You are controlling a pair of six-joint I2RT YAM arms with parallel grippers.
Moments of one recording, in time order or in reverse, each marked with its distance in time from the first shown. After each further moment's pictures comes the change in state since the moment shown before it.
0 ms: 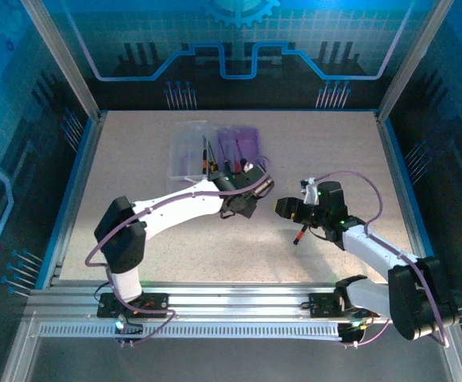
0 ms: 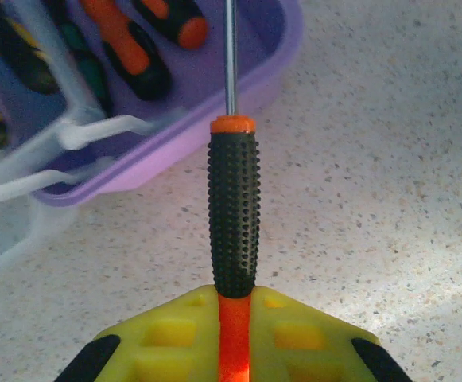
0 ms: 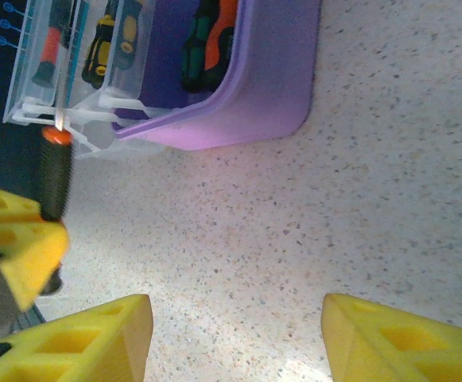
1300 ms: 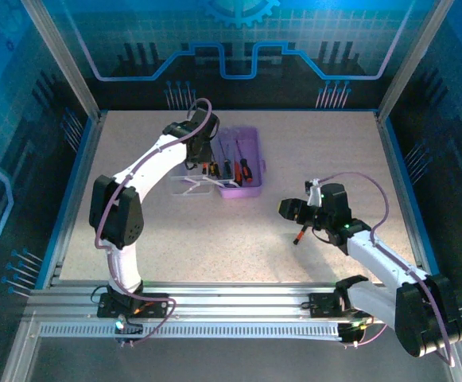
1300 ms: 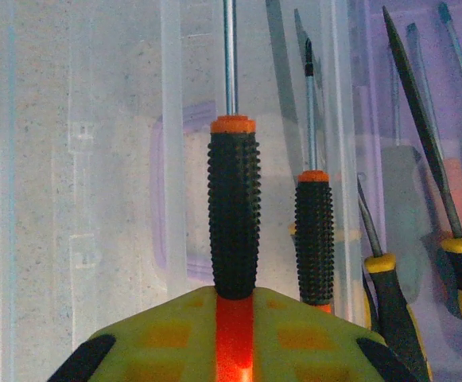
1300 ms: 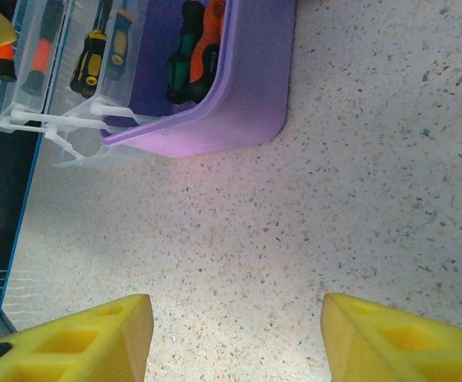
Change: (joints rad) left arm 0.478 0.127 0.216 -0.044 0.021 -0.021; right arm 0.002 -0.118 -0.001 -0.121 0.089 -0.024
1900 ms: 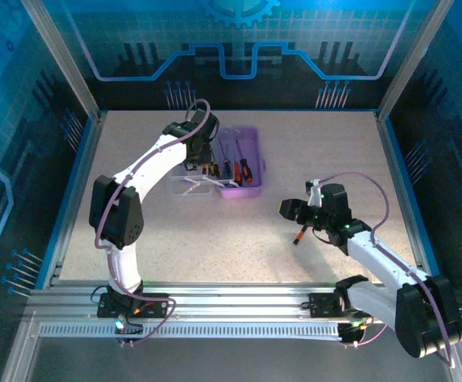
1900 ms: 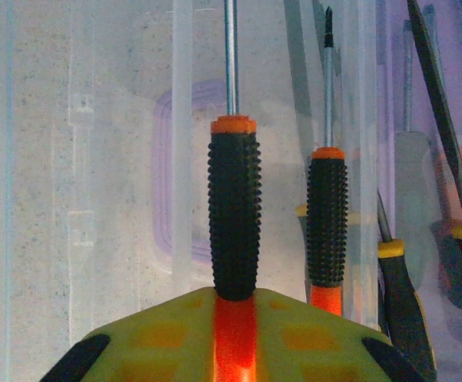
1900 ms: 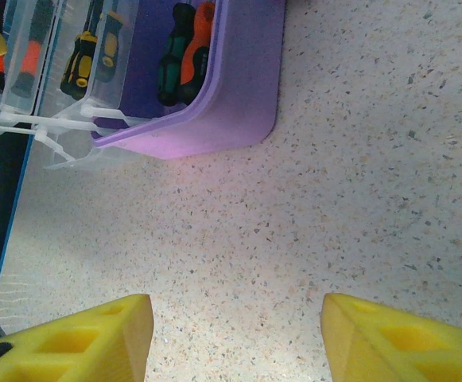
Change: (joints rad) left arm 0.000 0.000 0.000 -0.034 0.008 -0.045; right arm 0.000 -0.006 0.000 -0.010 0.021 -0.008
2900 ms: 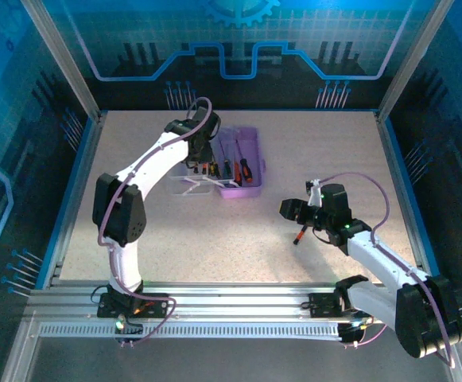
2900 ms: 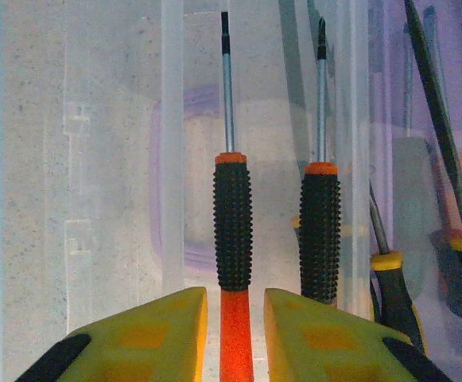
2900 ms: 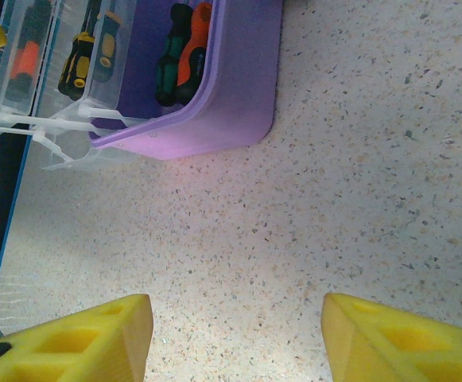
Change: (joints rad) left arm 0.000 0.024 0.051 -0.028 -0.008 0.008; right arm 0.000 0.000 0.000 -0.003 0.004 0.000
